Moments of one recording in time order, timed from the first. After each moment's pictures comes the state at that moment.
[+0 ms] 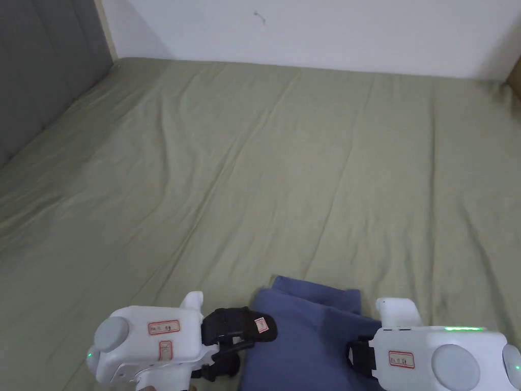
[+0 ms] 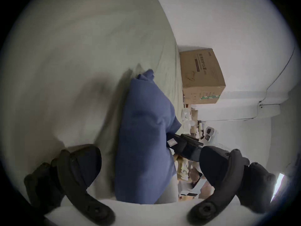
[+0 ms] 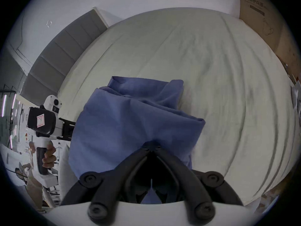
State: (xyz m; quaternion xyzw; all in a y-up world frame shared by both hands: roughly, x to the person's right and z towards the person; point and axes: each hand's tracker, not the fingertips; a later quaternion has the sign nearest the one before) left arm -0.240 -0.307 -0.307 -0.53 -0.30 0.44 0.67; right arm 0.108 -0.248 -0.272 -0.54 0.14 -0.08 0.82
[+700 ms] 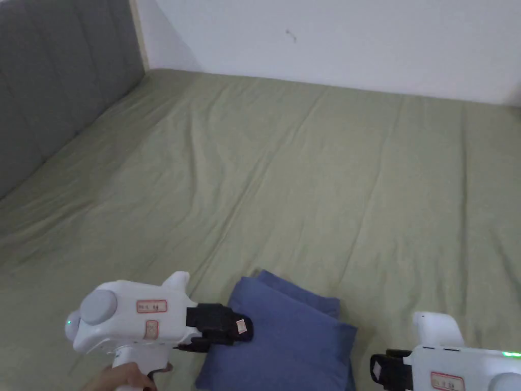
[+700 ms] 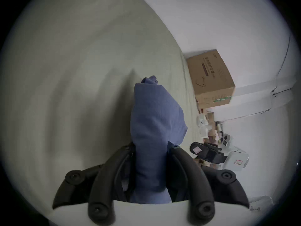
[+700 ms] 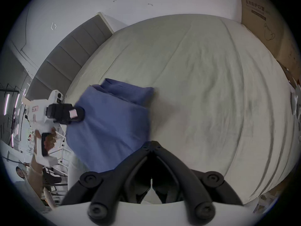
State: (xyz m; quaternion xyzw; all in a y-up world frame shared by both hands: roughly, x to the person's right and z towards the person) left arm -0.318 -0.255 -0.335 -0.49 -0.26 0.40 0.73; right arm 0.092 -0.205 -0.271 -0.52 0.16 -0.09 0.83
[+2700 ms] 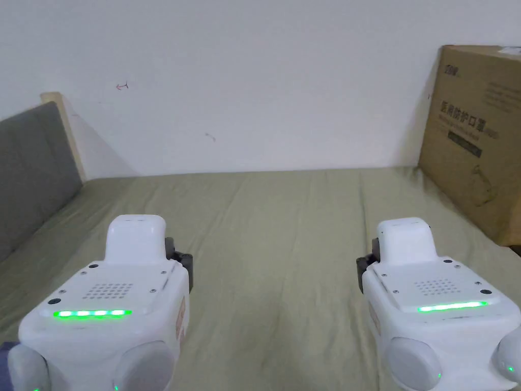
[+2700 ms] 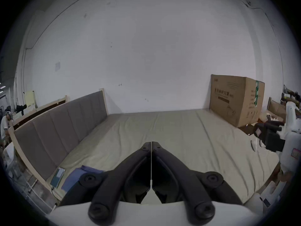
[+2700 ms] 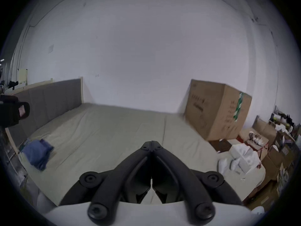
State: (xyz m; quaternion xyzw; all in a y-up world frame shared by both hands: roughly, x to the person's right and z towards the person) left arm -0.140 -0.025 -0.215 -0.08 -0.05 0.29 0.95; right arm 0.114 -0.045 -0.210 -0.12 -0.07 0.06 0.99
